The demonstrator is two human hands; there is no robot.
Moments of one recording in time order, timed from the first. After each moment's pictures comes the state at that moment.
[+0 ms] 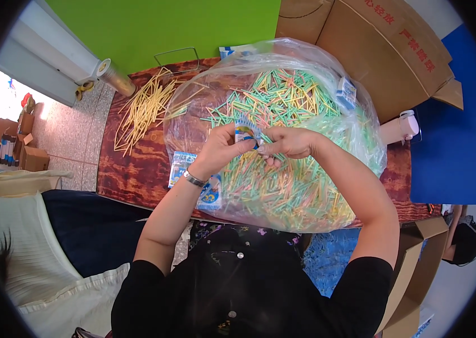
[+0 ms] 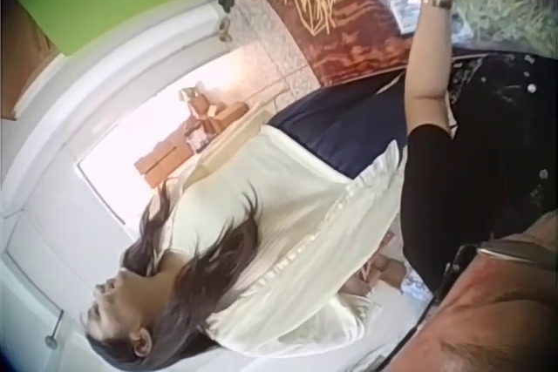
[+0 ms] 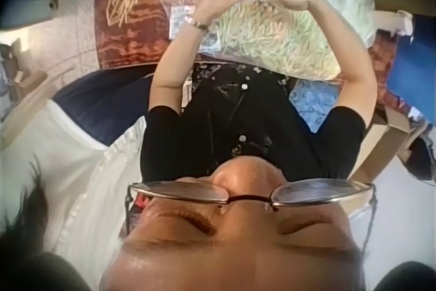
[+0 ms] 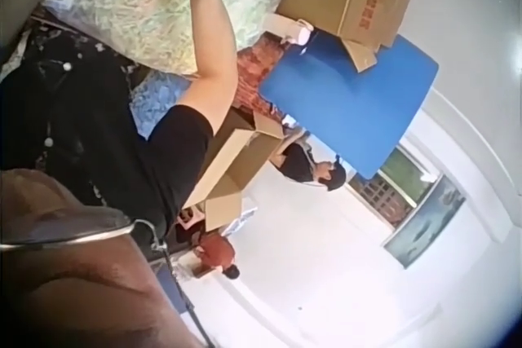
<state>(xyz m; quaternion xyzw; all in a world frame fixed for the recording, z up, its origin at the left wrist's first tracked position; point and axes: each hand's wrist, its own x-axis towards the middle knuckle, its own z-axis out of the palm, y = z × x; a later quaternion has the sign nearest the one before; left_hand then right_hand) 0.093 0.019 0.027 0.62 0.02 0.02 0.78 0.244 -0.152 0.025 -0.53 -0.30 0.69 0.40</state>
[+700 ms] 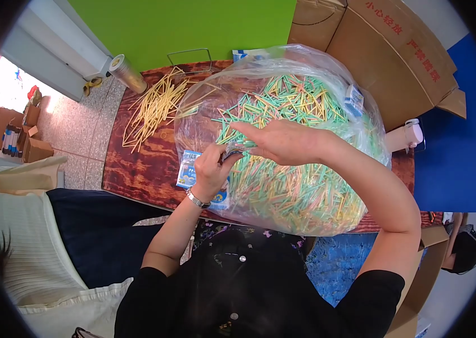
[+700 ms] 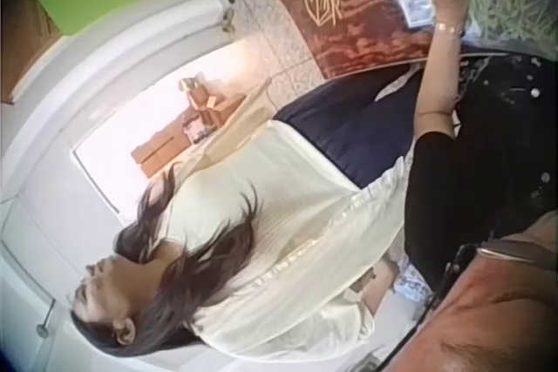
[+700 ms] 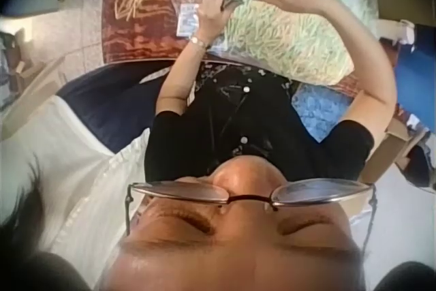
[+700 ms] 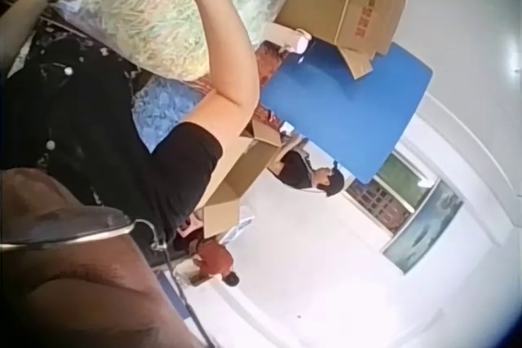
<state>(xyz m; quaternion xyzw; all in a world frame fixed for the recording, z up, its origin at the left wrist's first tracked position) 0.037 0.020 -0.006 0.85 0.05 0.41 0.34 0.191 -0.115 0.151 -0.70 -0.66 0.28 0.08</state>
